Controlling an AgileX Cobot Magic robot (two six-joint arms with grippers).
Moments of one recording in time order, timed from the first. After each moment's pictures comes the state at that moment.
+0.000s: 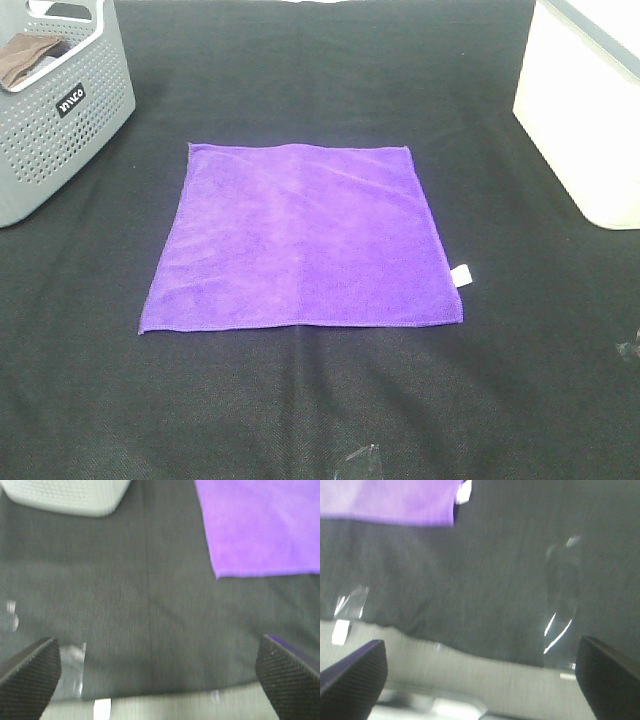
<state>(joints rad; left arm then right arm) 0.01 0.26 -0.66 -0.07 1.20 0.00 0.10 0.35 -0.56 0.10 1.18 -0.04</state>
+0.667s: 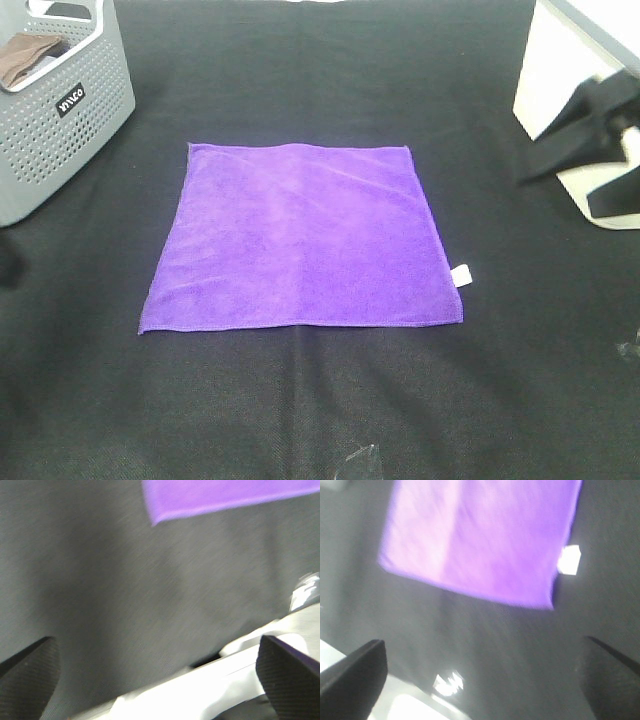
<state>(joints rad) 0.07 1.38 -0.85 -0.53 1.00 0.45 -0.15 1.41 -0.88 0.84 0.99 -0.68</state>
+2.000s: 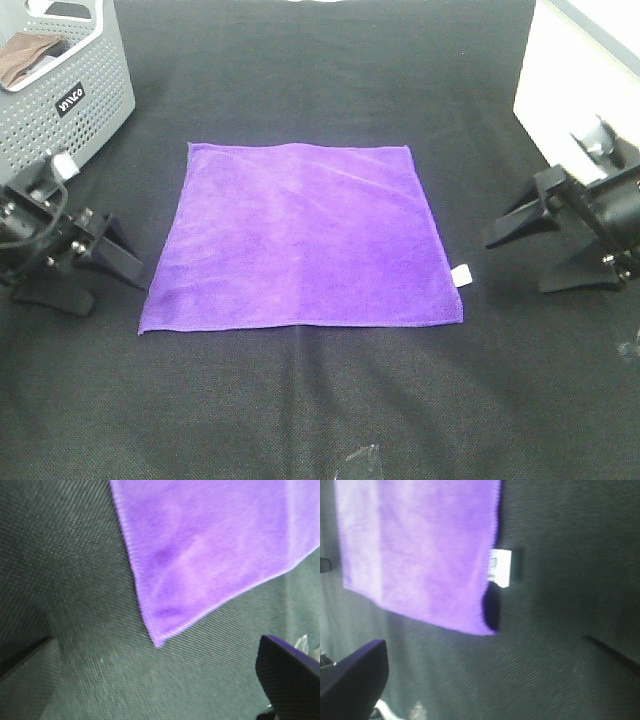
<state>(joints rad) 0.08 2.03 -1.05 -0.87 0.90 0.85 -0.20 1.92 -0.94 0.92 0.90 -0.83</state>
